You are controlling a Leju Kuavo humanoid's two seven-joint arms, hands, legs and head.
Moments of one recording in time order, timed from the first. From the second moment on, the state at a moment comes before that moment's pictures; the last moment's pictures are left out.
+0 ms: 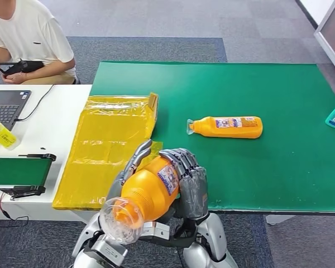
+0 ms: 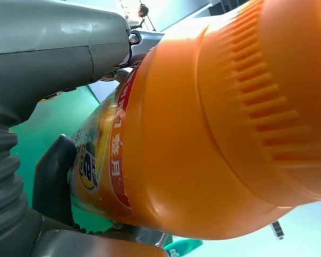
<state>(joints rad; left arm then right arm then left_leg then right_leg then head) 0.05 -0.18 -0.58 -1.77 -0.47 0.07 -0.48 -0.04 0.23 0.47 -1.48 0.93 -0.56 -0.45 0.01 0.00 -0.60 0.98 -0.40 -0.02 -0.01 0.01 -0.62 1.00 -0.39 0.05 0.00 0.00</state>
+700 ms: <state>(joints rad) 0.03 -0.17 -0.61 -1.77 -0.50 0.09 -0.45 -0.04 0.23 0.47 -1.46 0.92 -0.55 -0.43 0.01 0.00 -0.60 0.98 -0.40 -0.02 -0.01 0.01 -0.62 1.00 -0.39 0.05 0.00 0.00</state>
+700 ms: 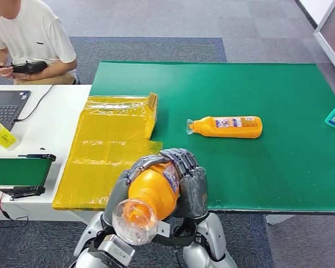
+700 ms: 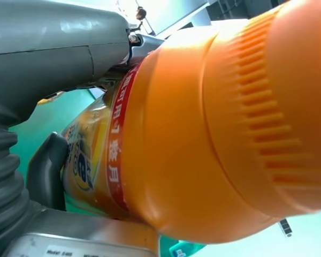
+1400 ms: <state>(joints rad) 0.05 -0.17 -0.56 -1.73 -0.50 0.09 -0.43 -0.08 0.25 0.41 -1.28 0.68 -0.29 -0.44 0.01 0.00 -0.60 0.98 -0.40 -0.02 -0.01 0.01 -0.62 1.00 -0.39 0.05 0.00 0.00</state>
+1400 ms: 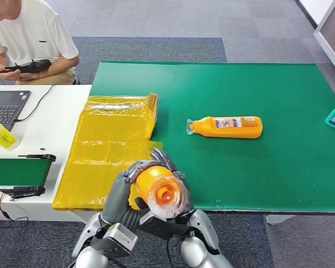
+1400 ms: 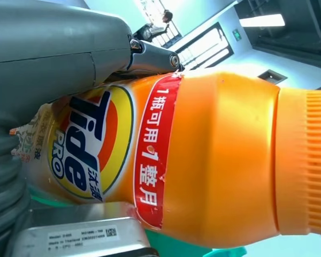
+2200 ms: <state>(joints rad) 0.08 -0.19 -0.55 -1.81 -0.63 0.20 -0.45 0.01 0.26 0.22 -1.39 0.60 -0.28 -0.41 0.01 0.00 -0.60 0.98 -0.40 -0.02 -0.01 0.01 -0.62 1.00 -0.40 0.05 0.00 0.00</state>
